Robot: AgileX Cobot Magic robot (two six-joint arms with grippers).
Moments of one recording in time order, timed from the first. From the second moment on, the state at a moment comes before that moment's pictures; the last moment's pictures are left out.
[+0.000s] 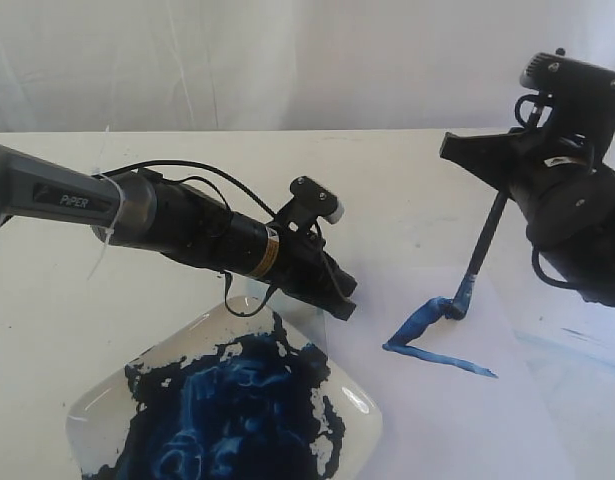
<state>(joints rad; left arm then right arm) -0.62 2.19 -1.37 1.66 -0.47 -1.47 0.58 1.58 -0.75 1.04 -0.69 -0.55</state>
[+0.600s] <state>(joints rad) -0.62 2.19 -1.37 1.66 -0.47 -1.47 0.58 1.52 -0.75 1.25 -0.61 -0.77</state>
